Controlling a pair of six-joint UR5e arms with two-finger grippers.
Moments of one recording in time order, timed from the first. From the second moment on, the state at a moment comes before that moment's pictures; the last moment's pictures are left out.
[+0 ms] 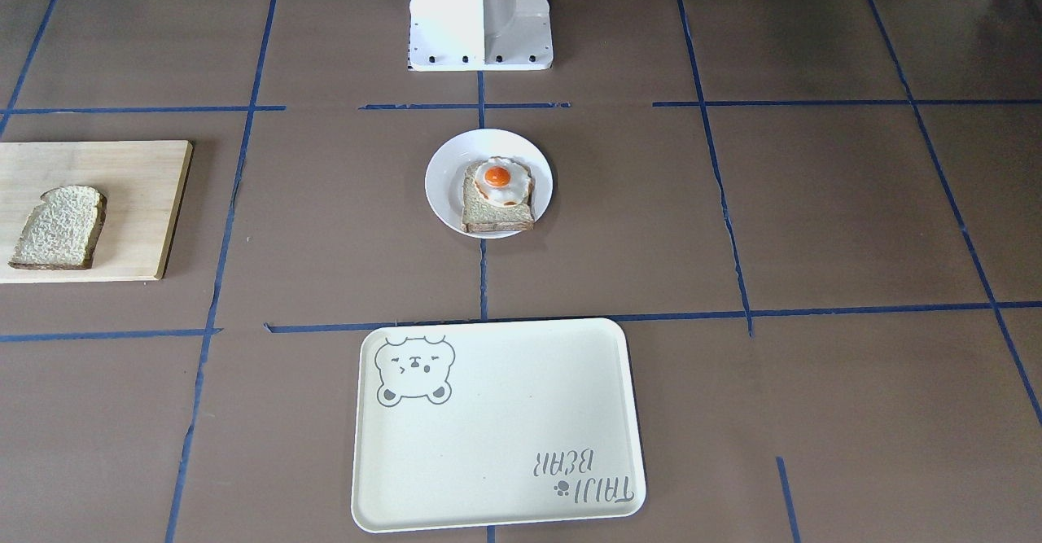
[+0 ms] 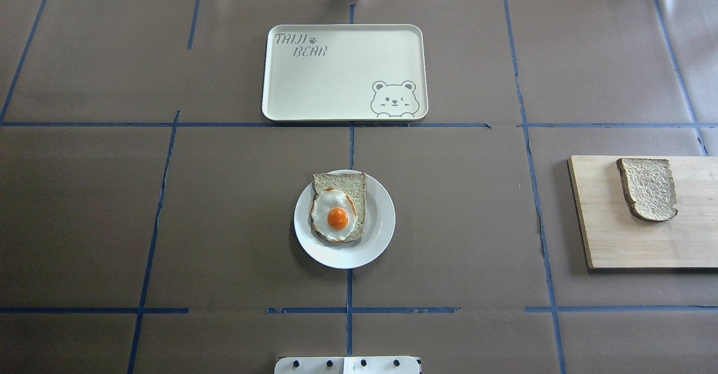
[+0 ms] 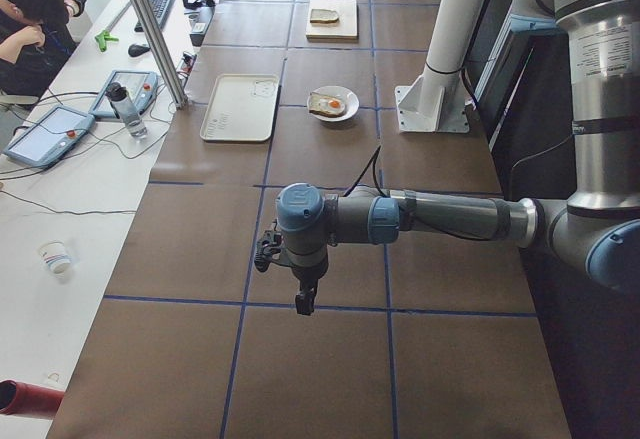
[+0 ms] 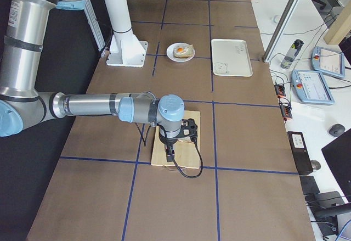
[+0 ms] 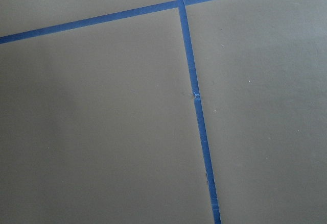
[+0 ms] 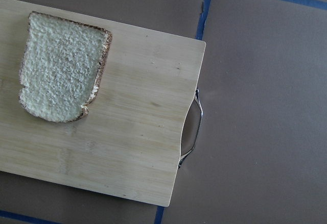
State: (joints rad) left arm -1.54 -1.39 -1.81 -1.47 -2.29 0.17; right arm 1.54 -1.85 1.92 -1.70 2.34 -0.23
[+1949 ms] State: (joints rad) left arm -1.54 -1.39 -1.81 -1.47 -2.29 0.17; right arm 1.08 -1.78 1.60 -0.78 2.26 0.67
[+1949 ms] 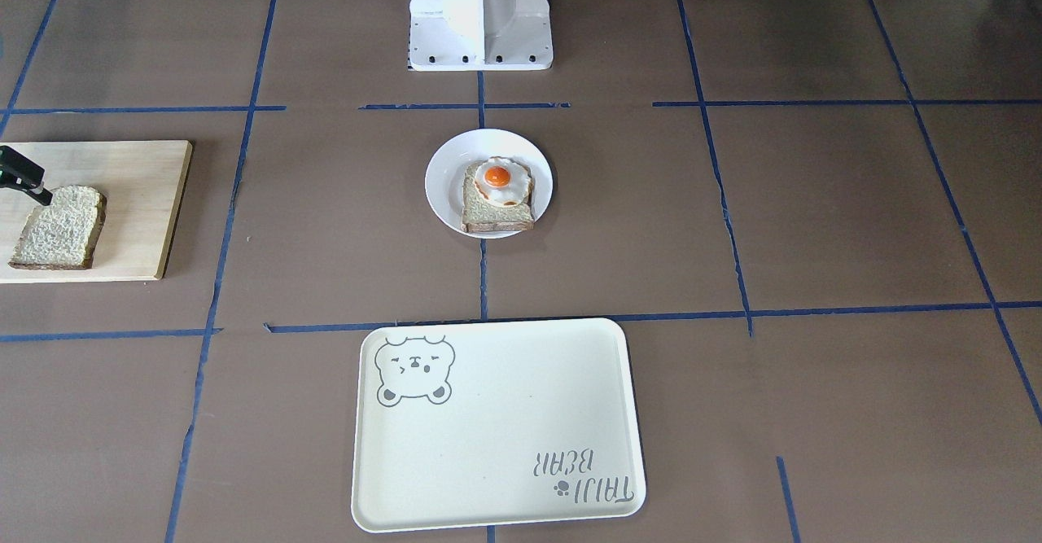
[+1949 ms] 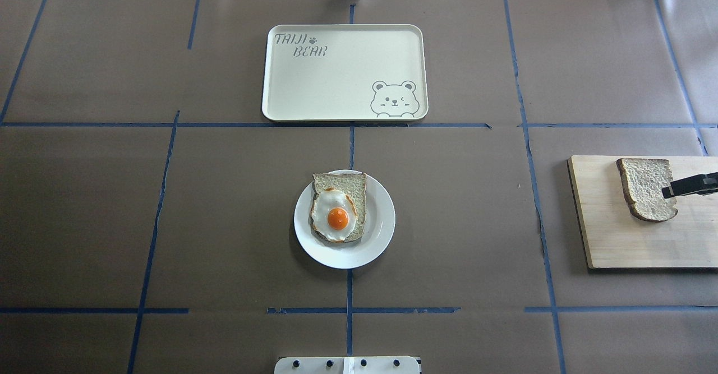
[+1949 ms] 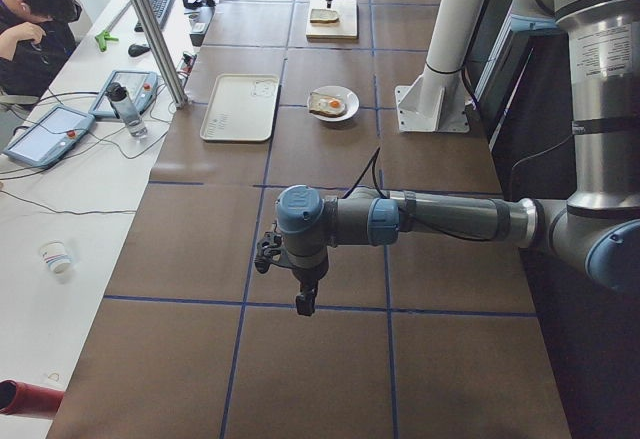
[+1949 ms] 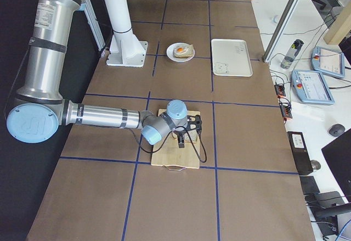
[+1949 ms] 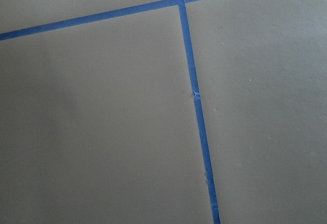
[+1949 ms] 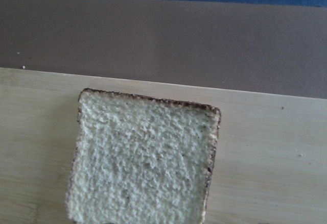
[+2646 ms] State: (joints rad) left arm -1.53 -1.39 -1.81 -1.47 -2.29 0.17; right arm 1.04 -1.76 1.58 -0.78 2.25 0.71
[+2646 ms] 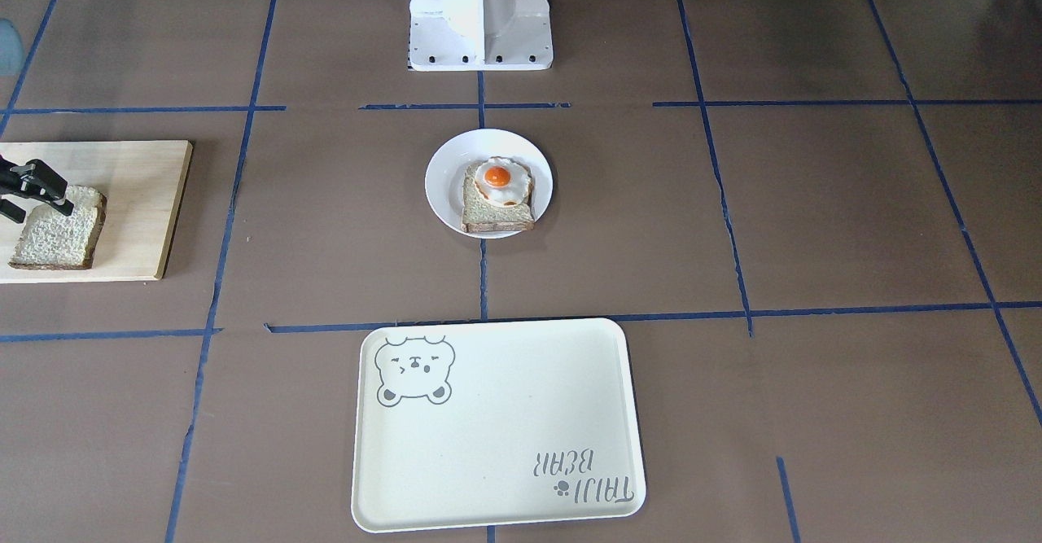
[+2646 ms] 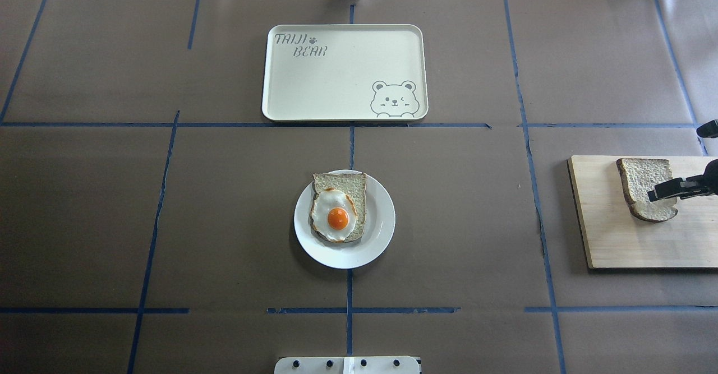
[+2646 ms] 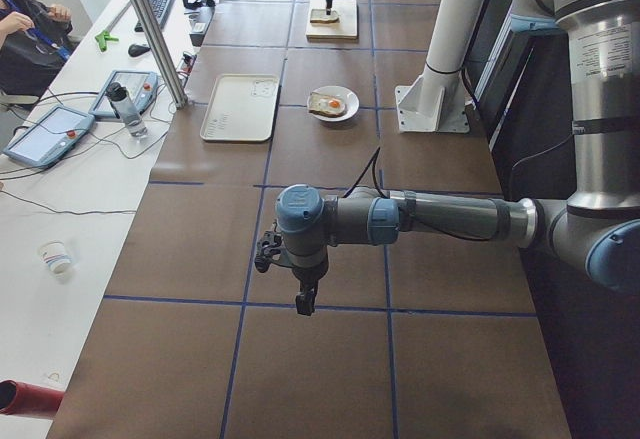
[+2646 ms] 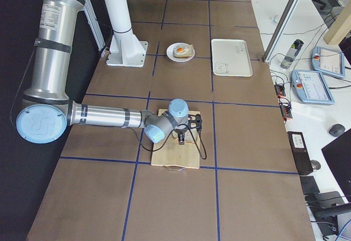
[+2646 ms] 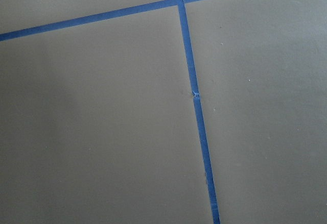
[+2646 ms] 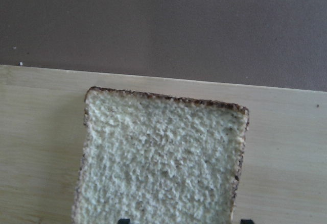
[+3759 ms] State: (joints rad) left arm -1.53 -1.39 -1.81 -1.48 -2.29 0.17; right arm 1.04 -1.77 1.57 -0.73 2.25 0.78
